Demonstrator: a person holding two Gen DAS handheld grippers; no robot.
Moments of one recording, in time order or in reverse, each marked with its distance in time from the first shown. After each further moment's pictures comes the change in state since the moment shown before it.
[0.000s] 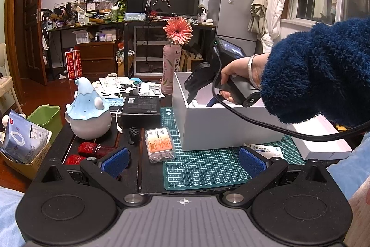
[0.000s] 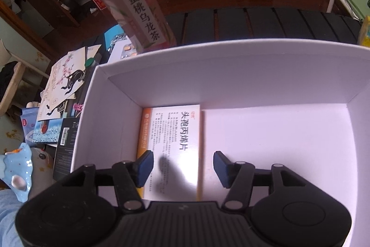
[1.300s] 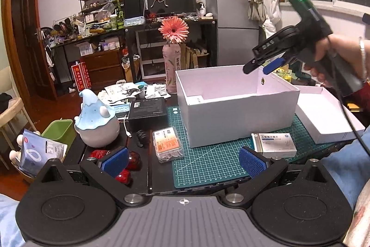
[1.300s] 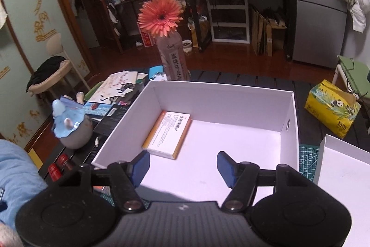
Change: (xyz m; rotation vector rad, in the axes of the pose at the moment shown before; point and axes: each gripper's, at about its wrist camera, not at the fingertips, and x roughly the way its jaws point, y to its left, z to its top) left arm 0.000 -0.024 -0.001 0.133 0.017 0.085; right arm -0.183 -0.054 -0.110 -0.305 -0.311 0.092
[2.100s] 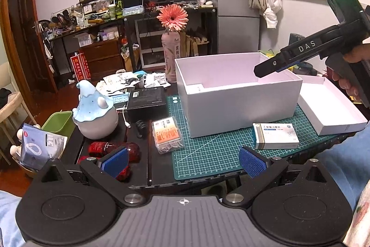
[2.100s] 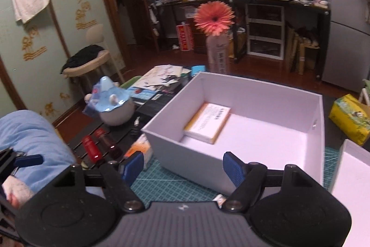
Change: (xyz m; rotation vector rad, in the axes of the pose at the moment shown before) left arm 0.011 -0.001 0.003 0.006 0.070 -0.002; right arm -0.035 0.036 -0.047 -0.147 -0.041 0.139
